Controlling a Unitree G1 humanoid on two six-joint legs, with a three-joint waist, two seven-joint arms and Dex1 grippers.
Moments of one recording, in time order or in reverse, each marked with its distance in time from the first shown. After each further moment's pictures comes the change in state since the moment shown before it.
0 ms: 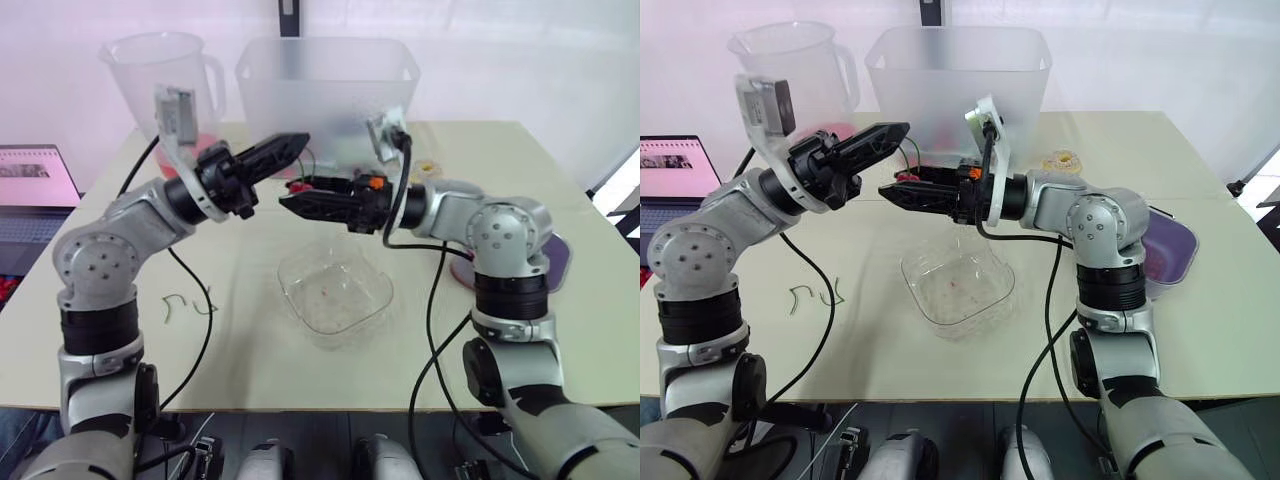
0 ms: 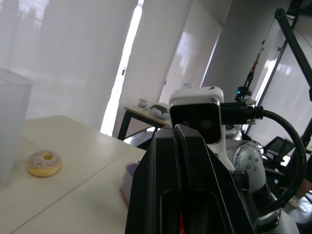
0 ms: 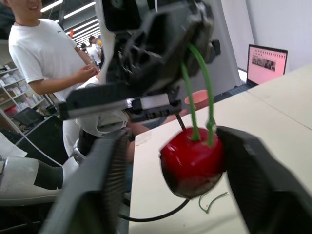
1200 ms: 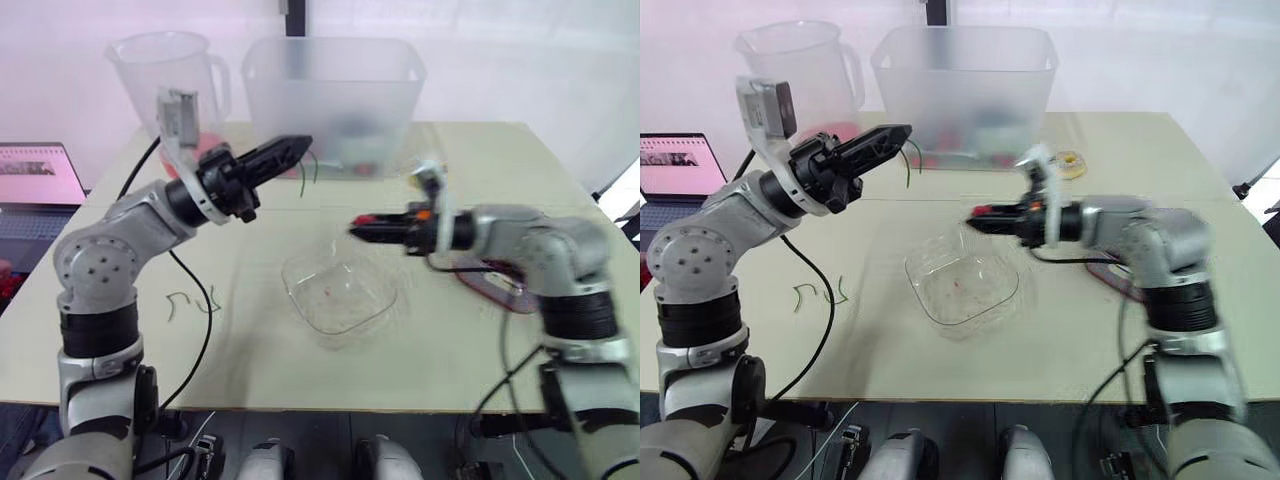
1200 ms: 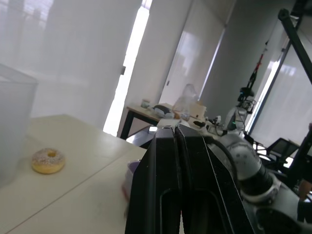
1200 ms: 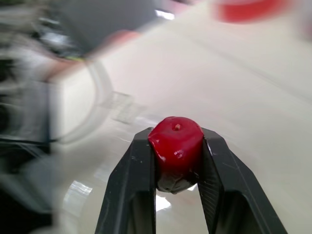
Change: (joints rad) left arm 0.042 0.017 0.011 -0.008 -0.014 -0.007 0.008; right arm 0.130 -0.559 0.052 0.136 -0.179 -0.141 0.107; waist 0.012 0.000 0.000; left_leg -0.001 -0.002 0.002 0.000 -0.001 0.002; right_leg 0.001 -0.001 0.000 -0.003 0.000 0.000
